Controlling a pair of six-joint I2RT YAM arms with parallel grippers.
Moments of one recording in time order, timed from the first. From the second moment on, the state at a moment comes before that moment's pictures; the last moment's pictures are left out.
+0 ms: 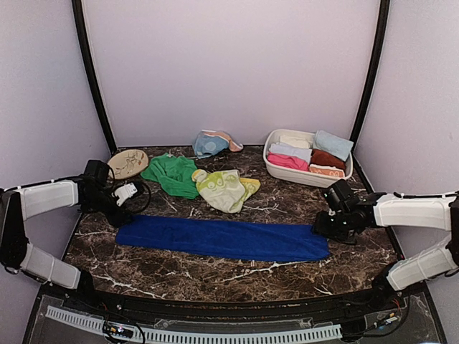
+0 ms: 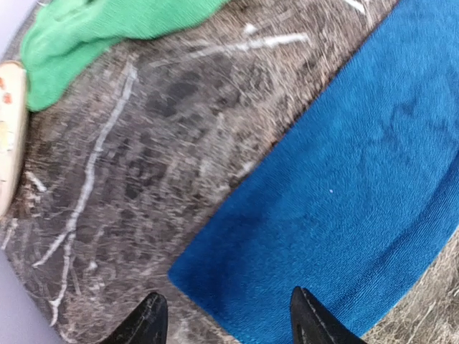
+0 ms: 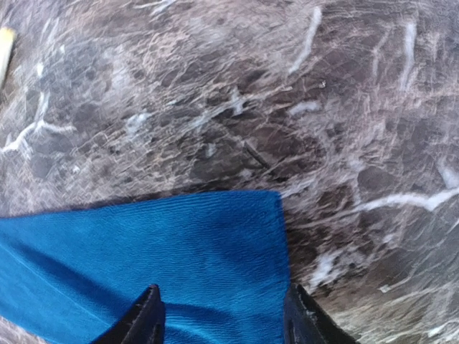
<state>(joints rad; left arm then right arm) -0.08 1.29 0.72 -0.48 0.19 0.77 0.56 1.27 0.59 -0.42 0.12 0.84</state>
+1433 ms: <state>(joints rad) -0.08 1.33 0.63 -0.49 0.14 0.84 0.63 1.36 0.59 -0.41 0.18 0.79</state>
